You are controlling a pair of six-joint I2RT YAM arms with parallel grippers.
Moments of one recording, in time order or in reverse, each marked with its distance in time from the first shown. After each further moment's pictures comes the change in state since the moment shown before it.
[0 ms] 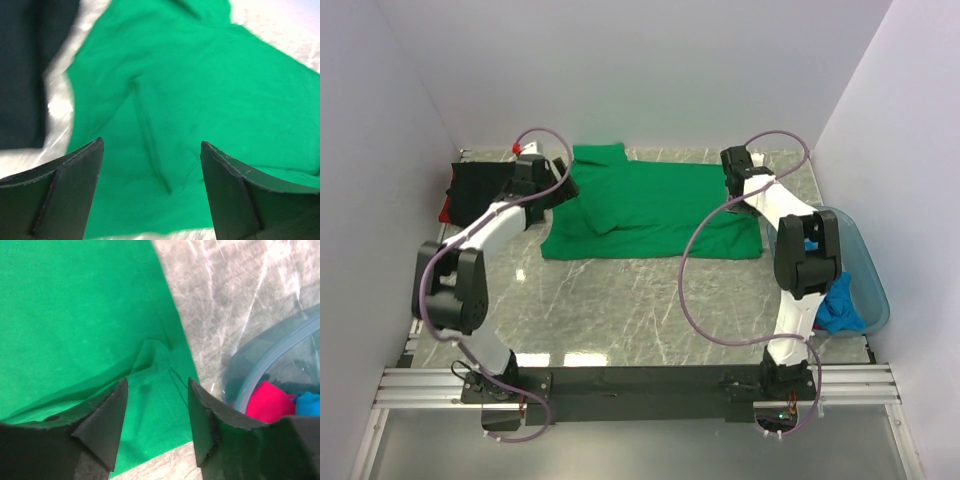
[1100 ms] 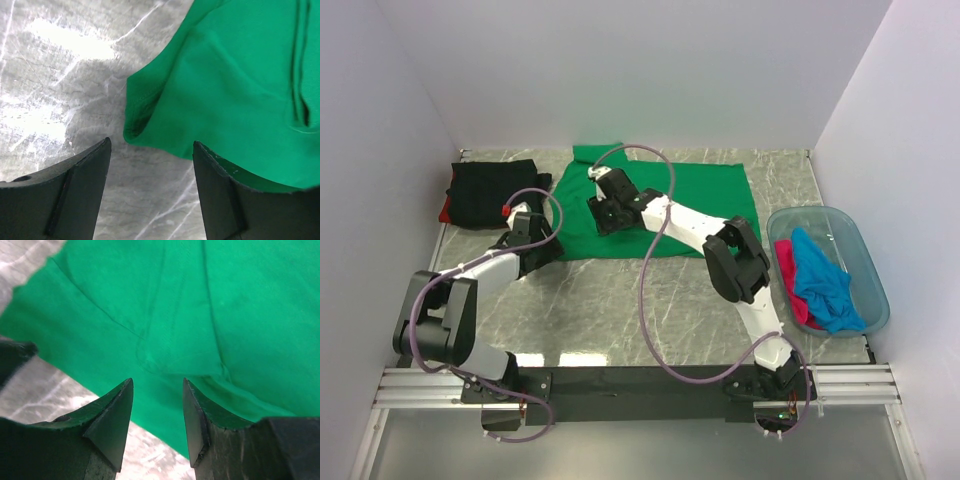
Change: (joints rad) left arm 0.000 -0.254 -0.536 0.014 -0.158 -0.079; right arm 0.586 0.225 0.270 0.241 -0.497 -0.133
